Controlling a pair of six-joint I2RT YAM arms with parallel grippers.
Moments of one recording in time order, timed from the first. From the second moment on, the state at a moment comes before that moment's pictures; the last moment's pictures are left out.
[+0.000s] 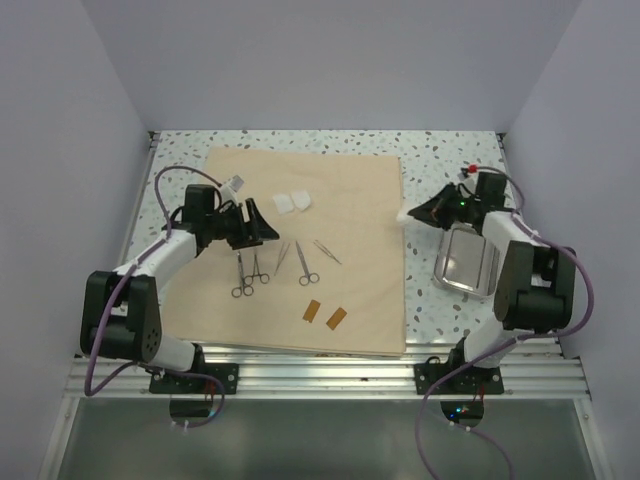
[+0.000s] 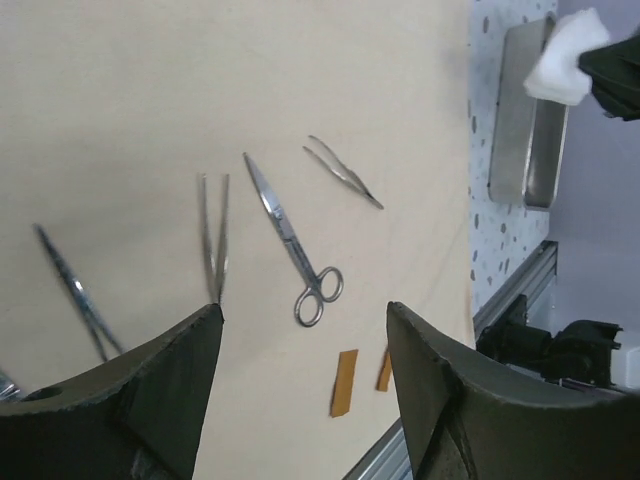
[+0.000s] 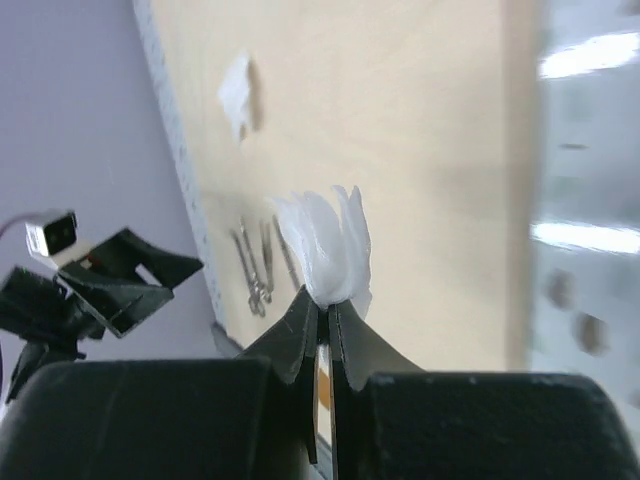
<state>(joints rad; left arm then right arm) -0.11 1.45 0.83 -0.16 0.69 -0.48 -0.04 1.69 1.03 -0.12 -0.79 0.73</state>
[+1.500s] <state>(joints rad) -0.10 1.60 0.92 -0.29 0.58 -0.41 -0.44 1.95 1.21 -0.44 -0.59 0.34</state>
